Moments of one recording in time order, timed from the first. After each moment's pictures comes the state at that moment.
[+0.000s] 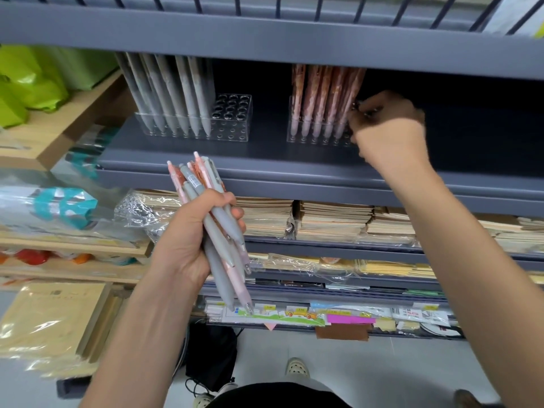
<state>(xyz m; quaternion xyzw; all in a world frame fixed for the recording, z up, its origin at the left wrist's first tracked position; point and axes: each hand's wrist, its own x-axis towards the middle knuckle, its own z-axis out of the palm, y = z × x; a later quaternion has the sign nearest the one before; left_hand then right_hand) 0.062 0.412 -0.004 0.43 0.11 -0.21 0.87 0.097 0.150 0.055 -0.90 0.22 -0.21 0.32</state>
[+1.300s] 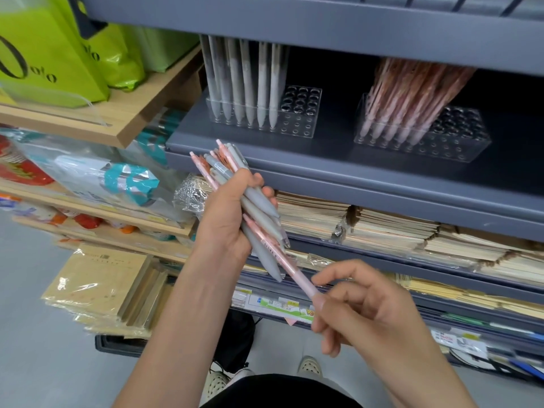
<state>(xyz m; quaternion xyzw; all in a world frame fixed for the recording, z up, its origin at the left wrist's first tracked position) 0.086 0.436 -0.011 0.40 0.17 -0.12 0.89 -0.060 0.285 0.010 -0.68 0.08 0.11 0.72</state>
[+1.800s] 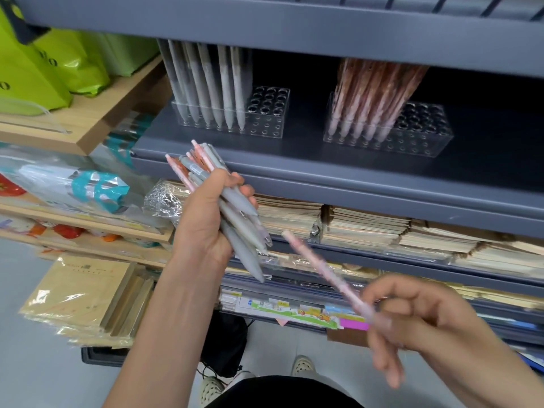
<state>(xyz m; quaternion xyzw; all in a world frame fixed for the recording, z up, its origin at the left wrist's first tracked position) 0.086 0.416 -0.009 0.38 0.14 -0.12 0.91 -0.072 0.196 0.028 -0.65 0.01 0.21 0.73</state>
